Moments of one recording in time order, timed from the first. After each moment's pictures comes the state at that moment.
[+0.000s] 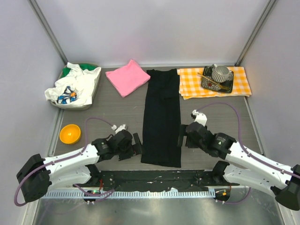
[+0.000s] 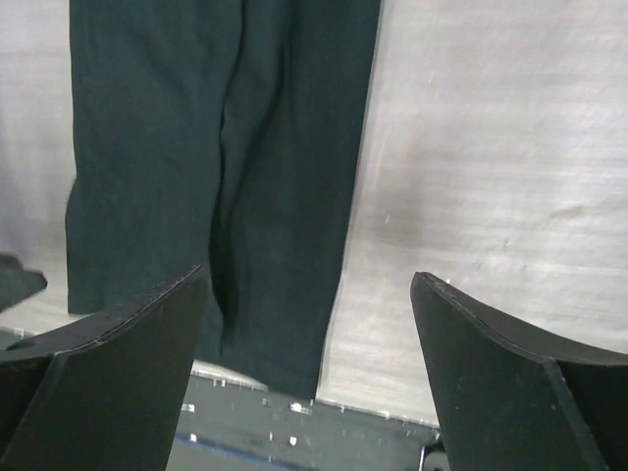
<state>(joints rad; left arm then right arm) -0.90 1.01 0.46 -0.42 -0.05 -1.13 0.84 0.87 0.69 -0.69 0.36 0.76</state>
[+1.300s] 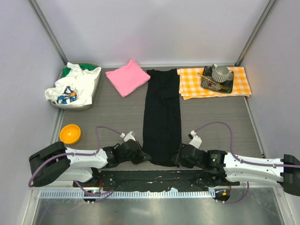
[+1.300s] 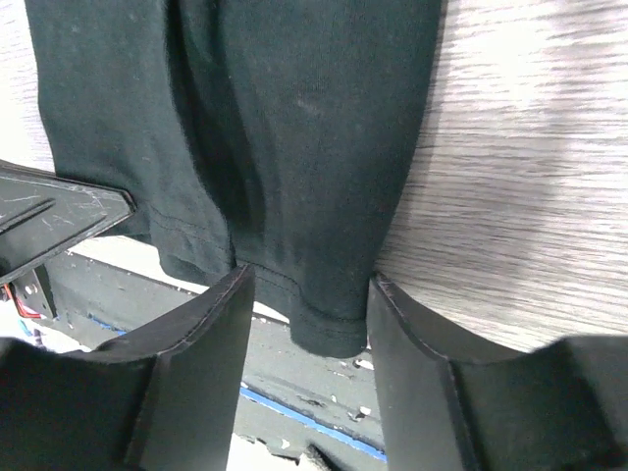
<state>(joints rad) -1.10 1.22 0.27 0.20 -0.07 -1.41 1.21 0.77 0.28 -0.43 0.29 1.34</state>
